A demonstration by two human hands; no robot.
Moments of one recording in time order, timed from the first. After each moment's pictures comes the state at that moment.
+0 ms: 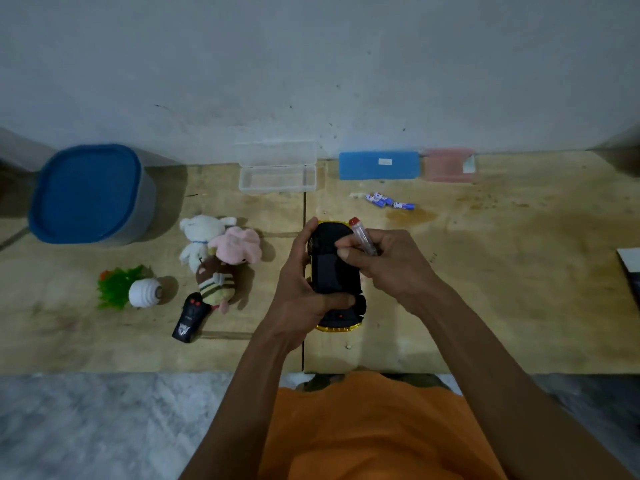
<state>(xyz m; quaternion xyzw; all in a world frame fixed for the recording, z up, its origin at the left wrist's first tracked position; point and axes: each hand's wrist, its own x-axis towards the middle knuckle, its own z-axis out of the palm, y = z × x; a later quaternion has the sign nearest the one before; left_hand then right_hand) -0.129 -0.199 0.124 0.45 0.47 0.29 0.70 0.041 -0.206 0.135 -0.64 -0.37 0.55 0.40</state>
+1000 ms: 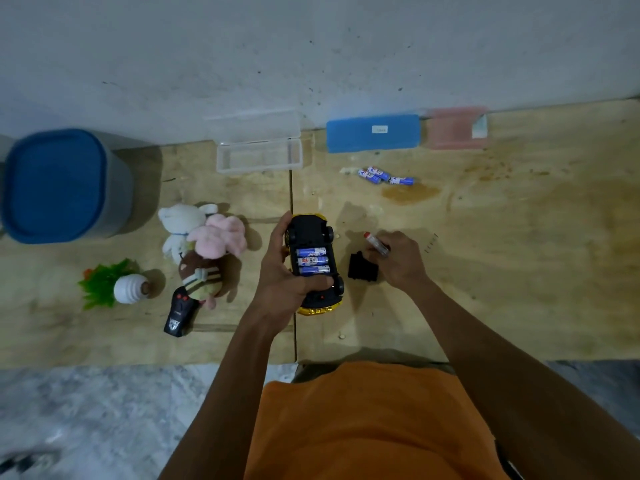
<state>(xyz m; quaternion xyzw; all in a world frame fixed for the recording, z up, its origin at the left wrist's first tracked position) -0.115 -0.171 0.076 0.39 0.57 0.24 0.68 0.101 -0.201 -0.044 -0.78 -0.44 0.41 0.19</state>
